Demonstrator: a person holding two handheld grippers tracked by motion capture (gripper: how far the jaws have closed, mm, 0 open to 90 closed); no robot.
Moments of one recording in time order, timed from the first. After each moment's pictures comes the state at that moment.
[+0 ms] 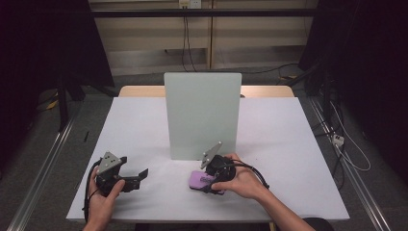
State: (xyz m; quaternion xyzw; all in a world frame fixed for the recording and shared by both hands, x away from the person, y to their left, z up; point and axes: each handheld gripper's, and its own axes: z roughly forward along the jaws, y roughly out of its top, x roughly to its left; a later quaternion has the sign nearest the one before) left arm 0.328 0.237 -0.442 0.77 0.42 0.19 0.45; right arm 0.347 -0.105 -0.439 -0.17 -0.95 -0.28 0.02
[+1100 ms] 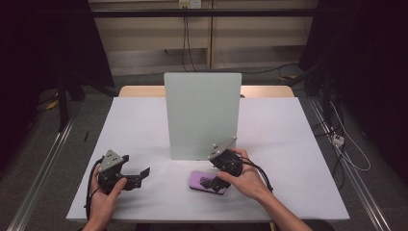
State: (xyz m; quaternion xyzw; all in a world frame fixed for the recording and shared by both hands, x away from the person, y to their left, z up) left arm 0.333 0.233 -0.442 0.77 0.41 0.18 0.45; right arm 0.350 -0.126 -0.428 -0.23 -0.90 -0.36 -0.02
